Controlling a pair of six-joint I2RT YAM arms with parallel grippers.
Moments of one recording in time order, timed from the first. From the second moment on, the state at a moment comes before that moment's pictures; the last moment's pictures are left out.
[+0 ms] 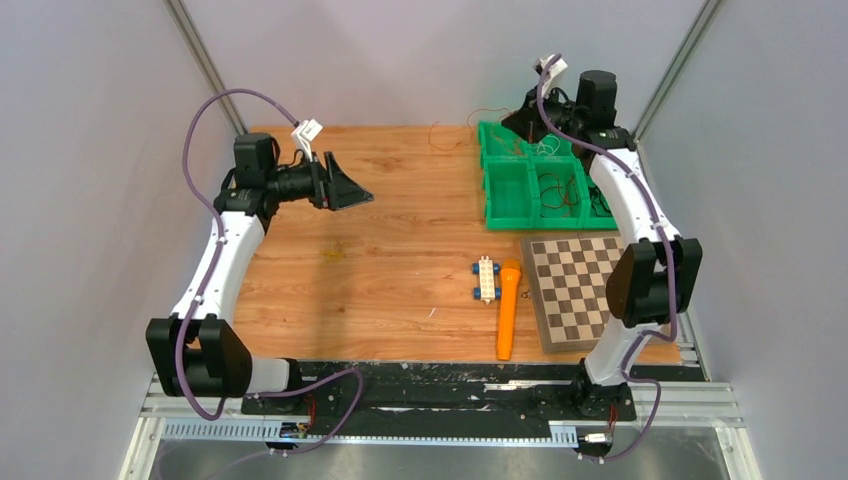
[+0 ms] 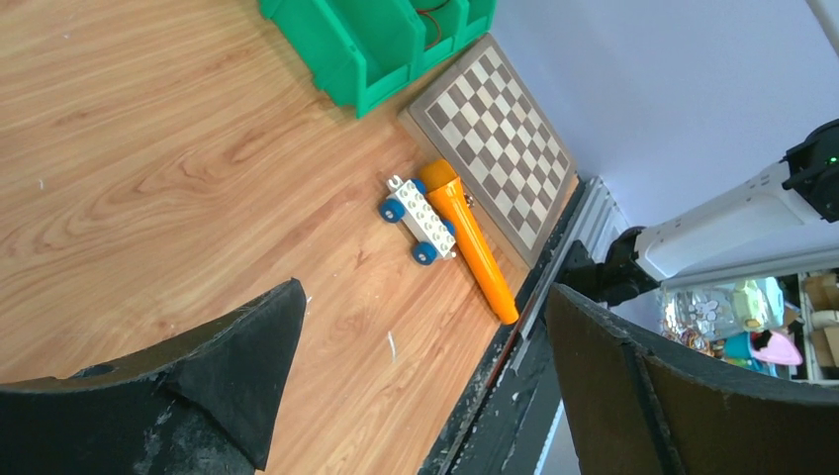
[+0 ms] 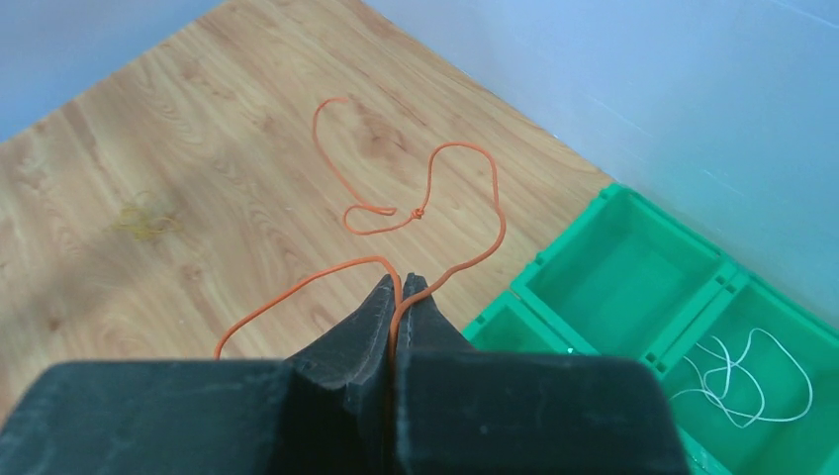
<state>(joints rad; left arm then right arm) -0.02 1.33 1.22 -0.39 1.04 -0.26 0.10 1.78 1.73 -0.24 -0.76 -0.10</state>
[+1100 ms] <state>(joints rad) -0.02 1.44 1.22 -0.45 1.01 -0.22 -0.03 2.05 1.99 -0.15 -0.55 -0.15</state>
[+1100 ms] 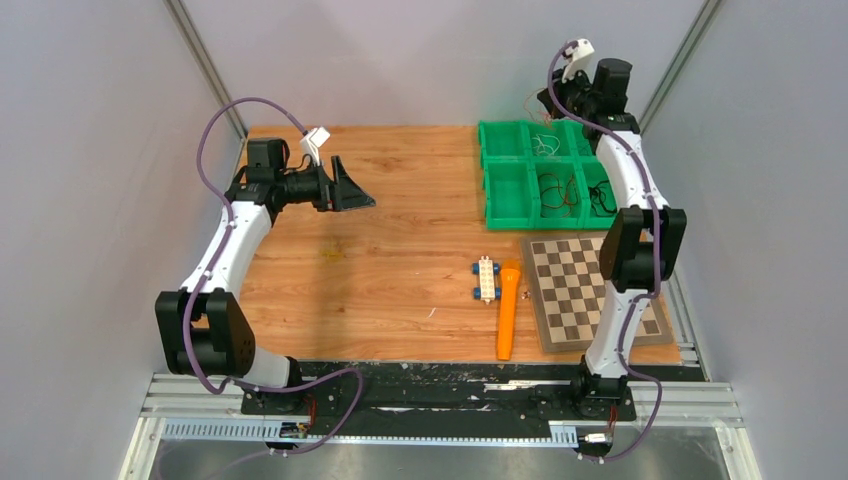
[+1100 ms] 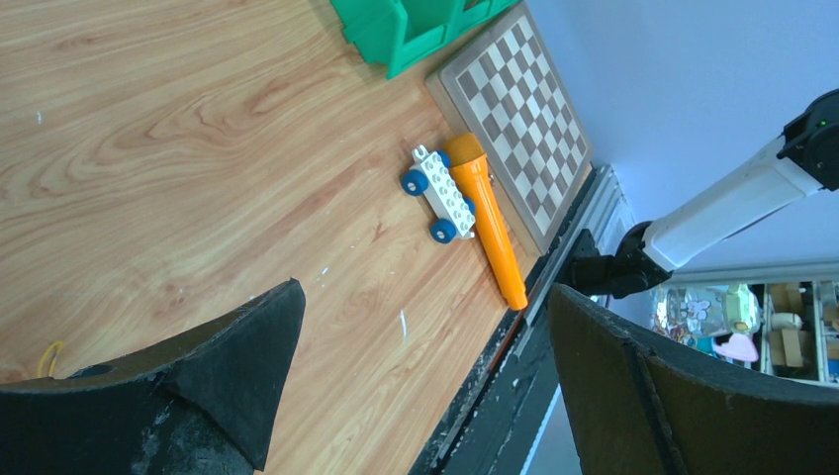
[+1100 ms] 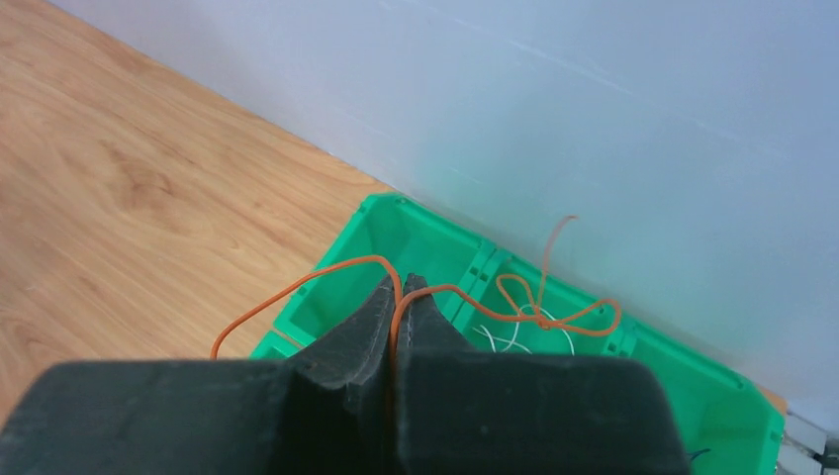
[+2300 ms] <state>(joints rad) -0.02 1.45 1.22 -0.49 1.00 -0.21 0.06 2.09 2.04 -0.14 -0.49 -0.21</state>
